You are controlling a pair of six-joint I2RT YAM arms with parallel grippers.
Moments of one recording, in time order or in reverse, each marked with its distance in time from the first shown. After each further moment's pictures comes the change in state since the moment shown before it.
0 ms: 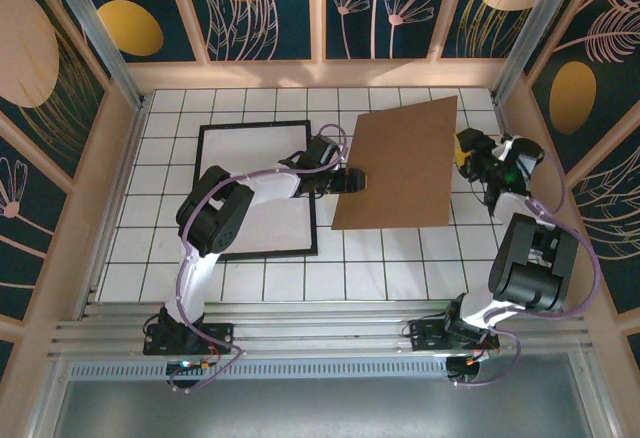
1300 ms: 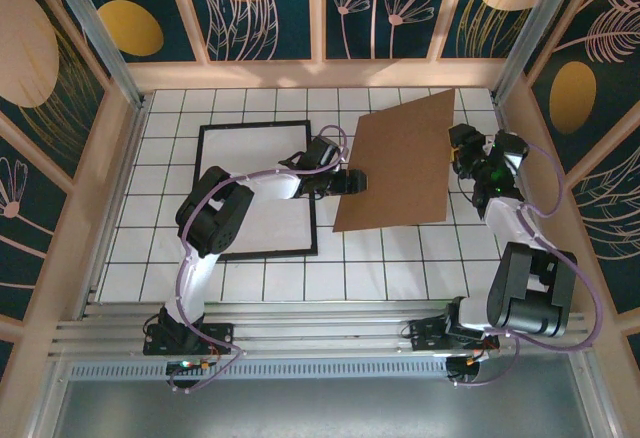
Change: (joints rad) left arm -0.004 -0.006 -0.009 0.001 0.027 -0.014; right arm 0.144 -0.158 -0.030 -0.087 0.317 0.069
